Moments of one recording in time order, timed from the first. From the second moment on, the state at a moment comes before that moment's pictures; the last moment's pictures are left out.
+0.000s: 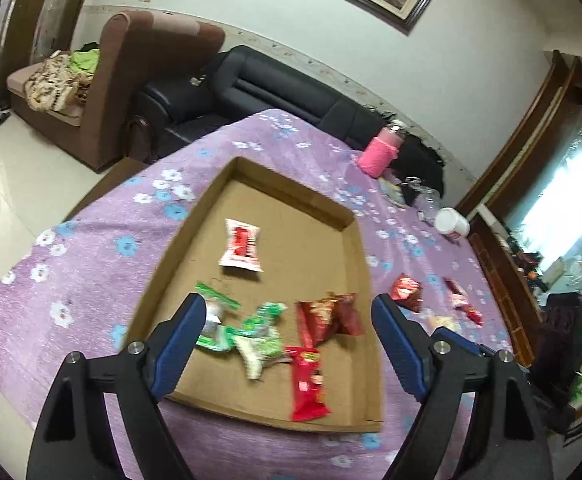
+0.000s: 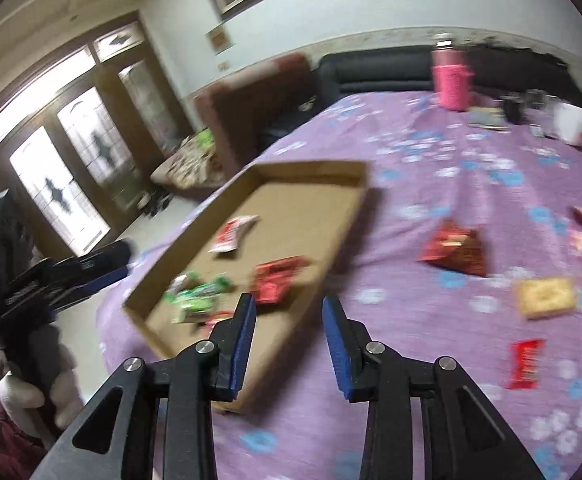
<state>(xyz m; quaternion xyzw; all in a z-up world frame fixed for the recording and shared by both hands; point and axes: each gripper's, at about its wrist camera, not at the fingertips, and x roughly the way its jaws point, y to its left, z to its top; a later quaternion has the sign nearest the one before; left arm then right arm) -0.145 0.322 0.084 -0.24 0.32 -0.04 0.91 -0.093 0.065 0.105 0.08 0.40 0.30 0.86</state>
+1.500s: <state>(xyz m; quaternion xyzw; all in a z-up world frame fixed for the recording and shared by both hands) -0.124 0.182 0.066 -0.12 0.39 -0.20 0.89 0.036 -0.042 0.040 0.12 0.53 0.03 0.84</state>
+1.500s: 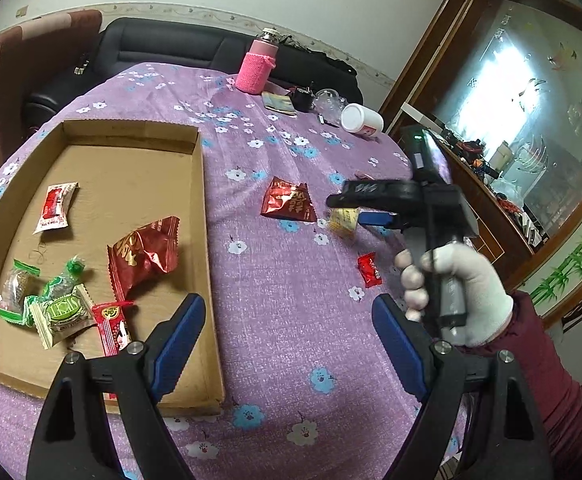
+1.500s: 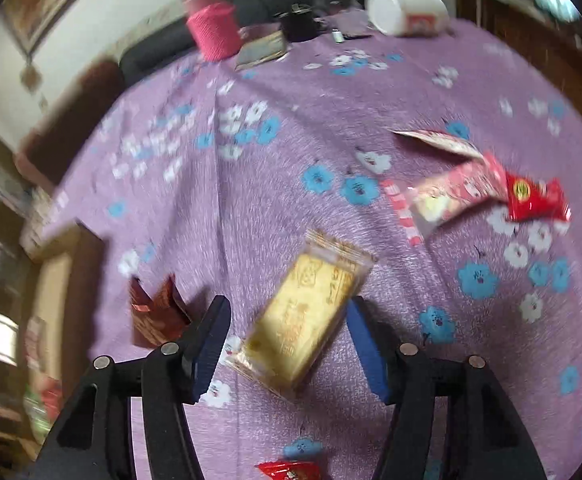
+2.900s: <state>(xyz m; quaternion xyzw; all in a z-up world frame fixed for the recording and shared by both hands) -0.037 -0.010 0.007 0.04 0.45 -0.23 0.86 -0.031 -0.137 0.052 0.24 0.41 0.09 0.88</state>
